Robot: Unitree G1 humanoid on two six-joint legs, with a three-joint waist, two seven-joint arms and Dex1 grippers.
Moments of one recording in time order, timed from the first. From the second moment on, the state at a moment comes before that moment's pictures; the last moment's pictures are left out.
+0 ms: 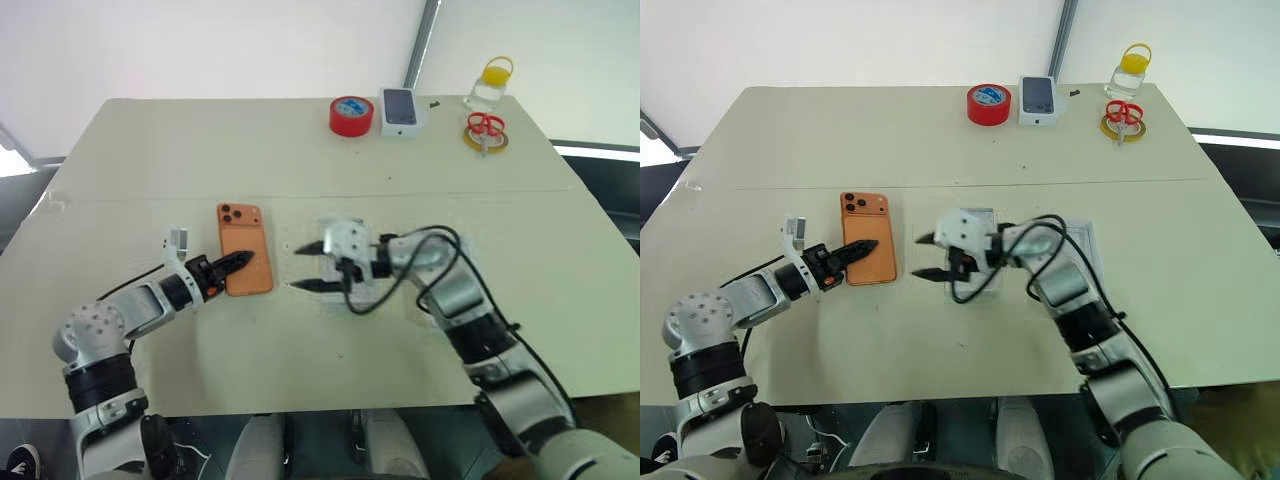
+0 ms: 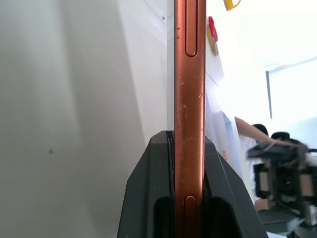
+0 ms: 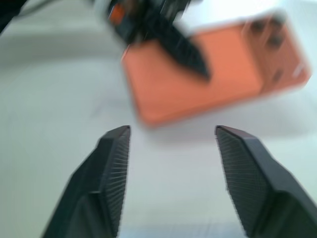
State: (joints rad) left arm -0.39 0.33 0.55 0.03 -0.99 1.31 -0.40; right arm -0.57 -0.41 0.32 0.07 0.09 0.19 1.15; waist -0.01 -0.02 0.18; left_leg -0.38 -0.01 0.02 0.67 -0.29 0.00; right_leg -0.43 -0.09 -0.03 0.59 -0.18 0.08
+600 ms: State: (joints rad) left arm -0.43 0.32 0.48 0.08 -0.99 1.19 -0.40; right arm -0.40 -0.57 0.32 -0.01 0.04 0.05 1.13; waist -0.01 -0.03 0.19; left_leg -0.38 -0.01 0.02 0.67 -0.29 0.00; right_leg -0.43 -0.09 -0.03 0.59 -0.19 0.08
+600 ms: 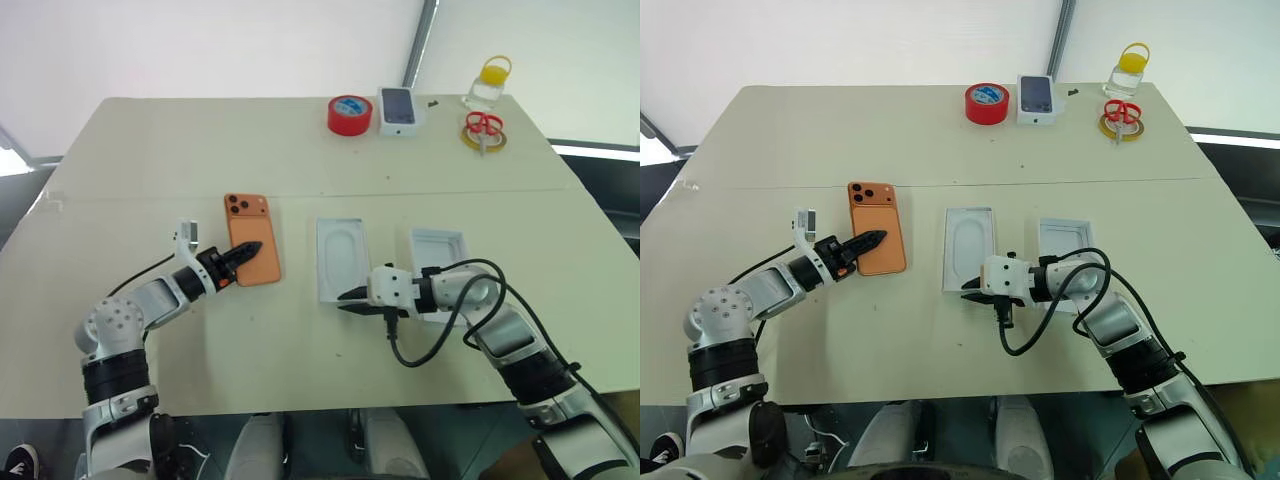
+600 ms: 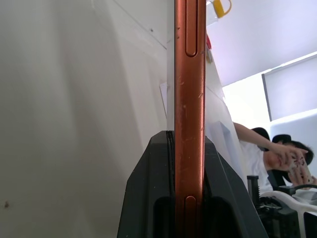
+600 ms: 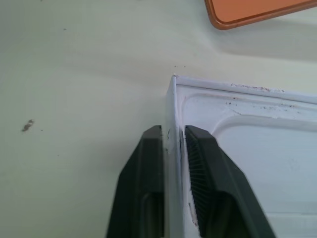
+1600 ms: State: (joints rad) left arm -0.51 0.15 0.40 0.07 -1.07 1.20 -0.22; right arm -0.50 -0.42 0.41 0.01 0.02 0.17 1.07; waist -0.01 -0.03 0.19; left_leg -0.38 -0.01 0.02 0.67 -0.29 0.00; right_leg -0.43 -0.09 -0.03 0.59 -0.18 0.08
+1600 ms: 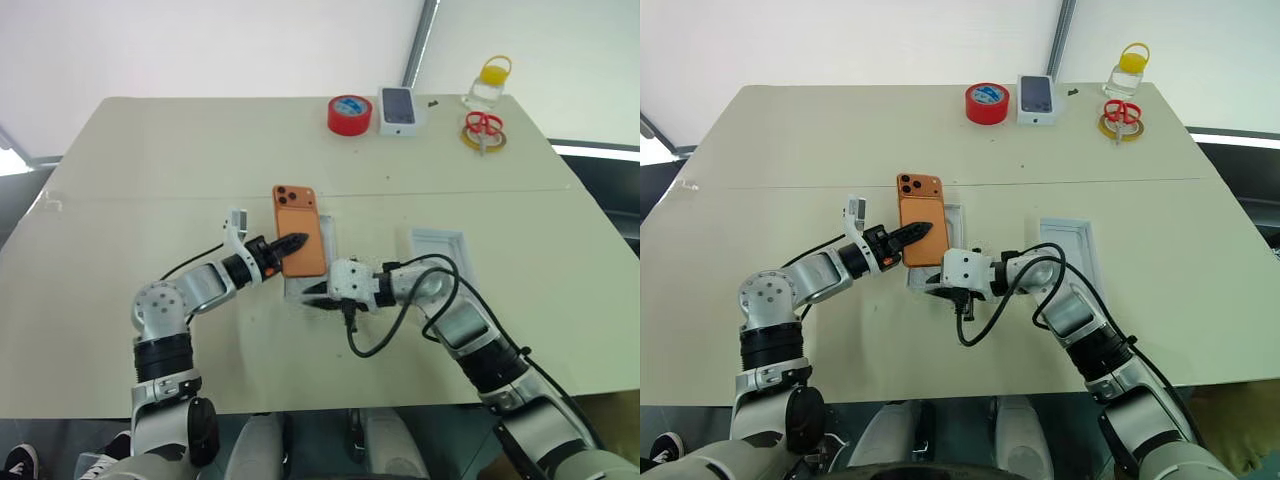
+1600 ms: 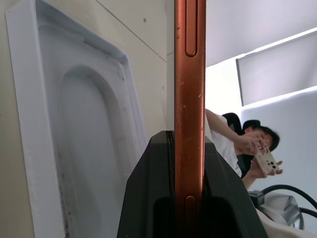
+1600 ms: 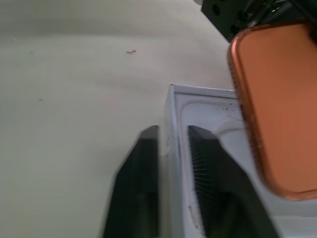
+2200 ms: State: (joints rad) left arm -0.49 0.14 0.37 0.08 -1.08 1.29 -0.16; right arm -0.45 -0.64 0.25 0.01 0.08 0.14 1.09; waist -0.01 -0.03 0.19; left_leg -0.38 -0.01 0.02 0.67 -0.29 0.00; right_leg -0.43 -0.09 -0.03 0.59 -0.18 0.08
